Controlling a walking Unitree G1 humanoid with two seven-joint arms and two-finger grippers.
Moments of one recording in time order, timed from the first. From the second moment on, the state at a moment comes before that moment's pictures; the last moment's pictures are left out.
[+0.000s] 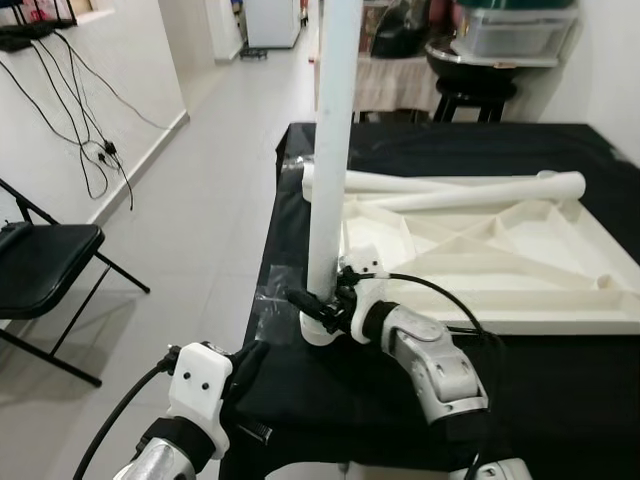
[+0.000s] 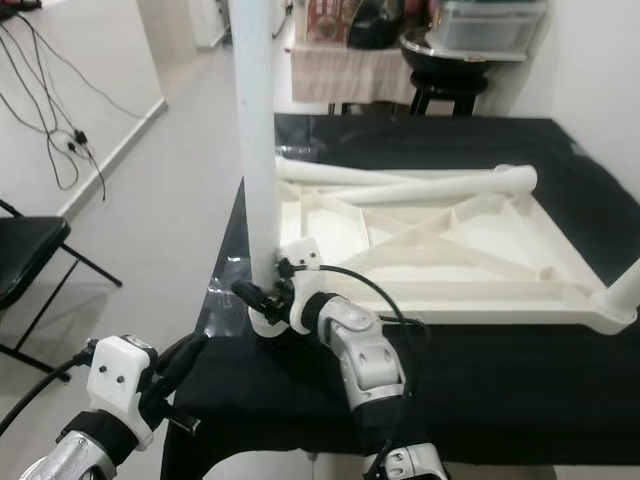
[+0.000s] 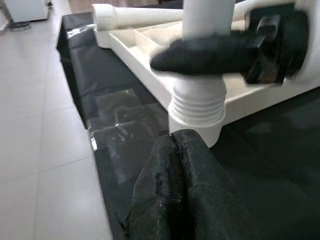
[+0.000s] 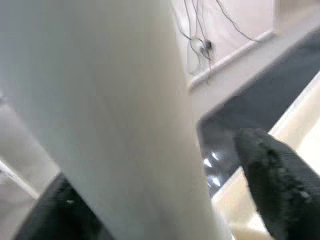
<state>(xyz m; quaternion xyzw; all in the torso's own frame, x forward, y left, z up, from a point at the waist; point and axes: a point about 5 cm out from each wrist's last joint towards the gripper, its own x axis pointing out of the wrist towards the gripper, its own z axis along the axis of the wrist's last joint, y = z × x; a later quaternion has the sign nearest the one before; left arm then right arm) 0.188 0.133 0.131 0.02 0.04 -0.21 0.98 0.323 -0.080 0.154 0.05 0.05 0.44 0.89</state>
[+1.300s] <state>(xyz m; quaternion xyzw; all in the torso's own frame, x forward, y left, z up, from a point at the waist) 0.191 0.130 0.132 0.01 0.03 -0.22 0.98 0.310 -0.071 0.174 -0.03 0.00 0.35 0.94</state>
